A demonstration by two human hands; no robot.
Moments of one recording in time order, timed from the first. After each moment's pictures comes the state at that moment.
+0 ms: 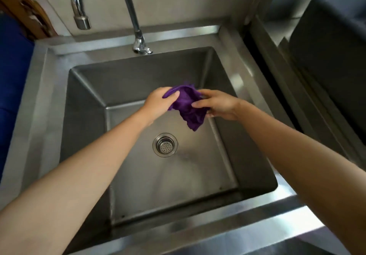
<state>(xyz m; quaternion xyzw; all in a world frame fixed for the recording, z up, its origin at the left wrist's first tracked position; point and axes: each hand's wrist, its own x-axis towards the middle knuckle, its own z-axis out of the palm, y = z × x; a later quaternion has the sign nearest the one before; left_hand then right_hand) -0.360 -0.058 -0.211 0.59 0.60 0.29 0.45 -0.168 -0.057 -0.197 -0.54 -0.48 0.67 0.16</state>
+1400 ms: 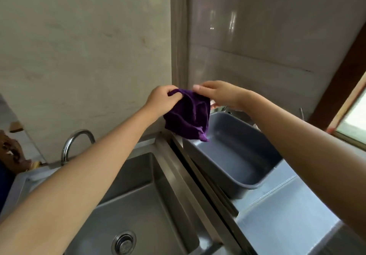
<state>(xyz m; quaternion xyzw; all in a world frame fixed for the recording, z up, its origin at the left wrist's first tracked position) -0.168 -0.102 0.185 0.76 0.41 0.40 0.31 0.006 -0.160 0.221 -0.63 -0.66 0.30 0.28</state>
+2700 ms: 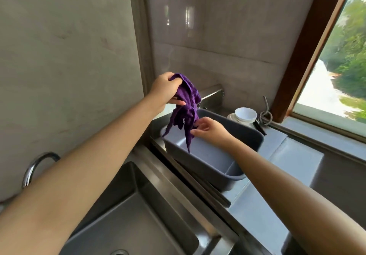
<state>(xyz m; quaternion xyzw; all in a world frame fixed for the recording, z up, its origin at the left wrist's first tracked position) -0.109 -0.077 0.209 0.67 0.36 0.37 0.53 0.013 -0.182 0.110 -0.75 -0.51 0.22 0.36</state>
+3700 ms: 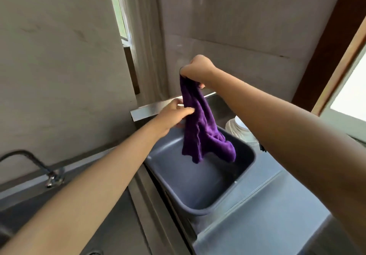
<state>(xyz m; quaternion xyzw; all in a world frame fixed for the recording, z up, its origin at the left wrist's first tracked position) 0.042 -0.077 0.130 0.67 0.40 0.28 0.56 0.155 -0.084 0.230 -0.74 -0.56 0.16 0.34</state>
